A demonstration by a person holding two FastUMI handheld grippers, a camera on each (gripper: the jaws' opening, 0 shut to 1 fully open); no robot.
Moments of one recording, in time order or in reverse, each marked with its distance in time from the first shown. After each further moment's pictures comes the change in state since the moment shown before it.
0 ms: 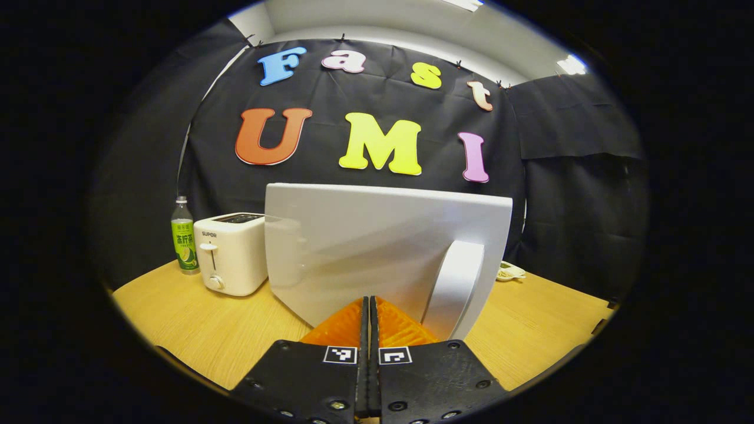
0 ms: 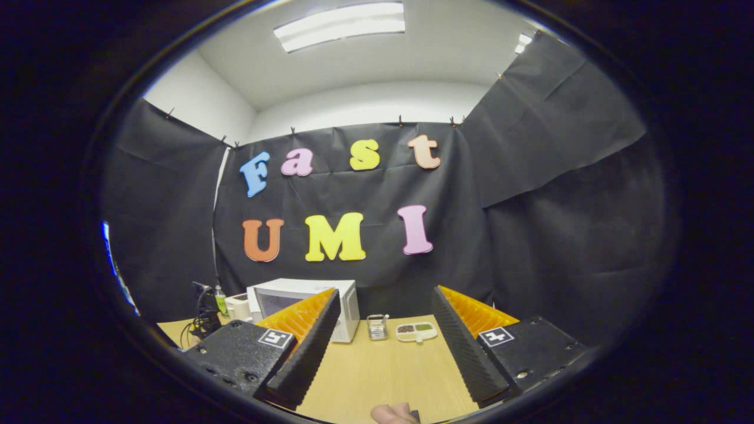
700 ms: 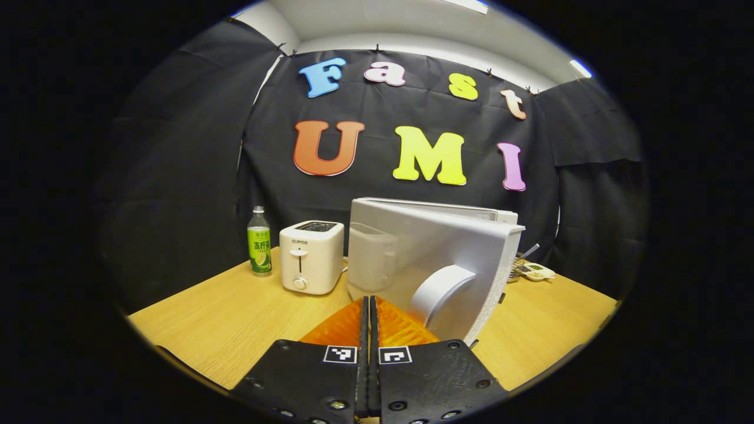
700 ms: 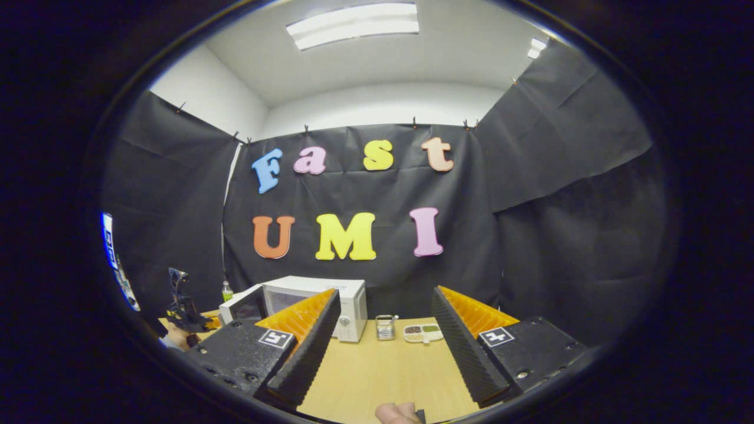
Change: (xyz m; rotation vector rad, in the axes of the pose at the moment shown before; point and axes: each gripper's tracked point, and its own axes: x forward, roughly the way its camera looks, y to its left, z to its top) left arm -0.093 0.085 0.024 0.009 -0.037 0.182; right arm -0.009 0.023 0.008 -0.043 0.000 0.027
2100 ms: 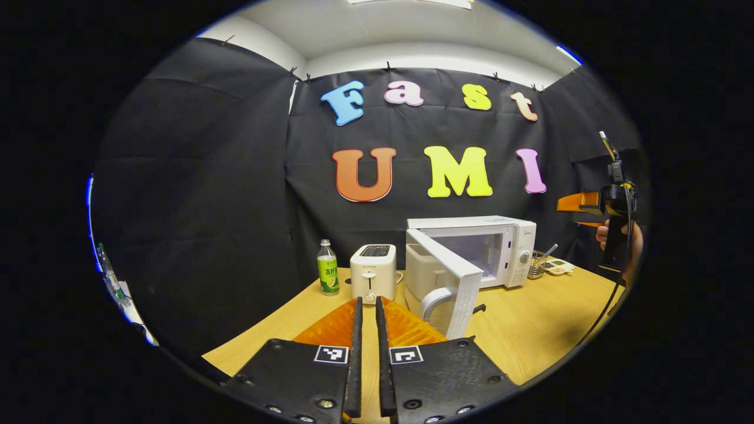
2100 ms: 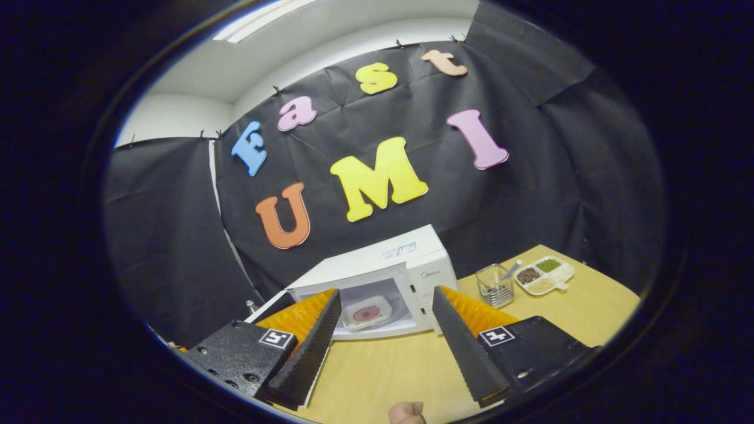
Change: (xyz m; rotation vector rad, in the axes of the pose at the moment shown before) left arm -0.114 0.098 0.064 0.107 -0.022 0.196; right arm 0.251 0.178 -0.129 0.336 0.220 0.107
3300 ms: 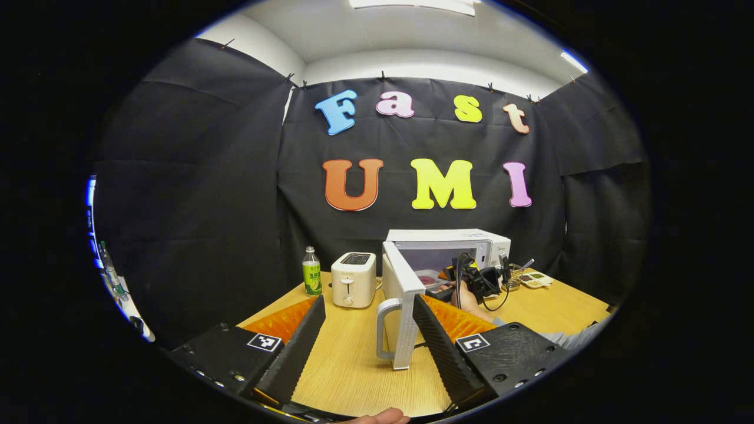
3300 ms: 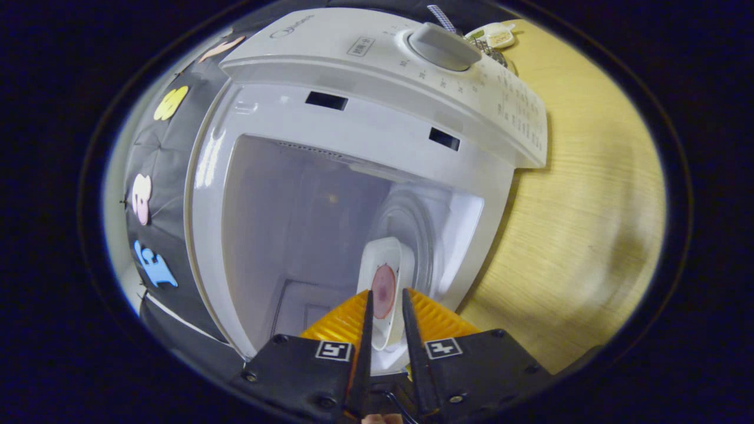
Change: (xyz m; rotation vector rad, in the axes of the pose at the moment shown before) left arm -0.049 -0.048 0.033 -0.047 -0.011 -0.050; right arm 0.284 0.058 -0.227 0.976 0.205 -0.165
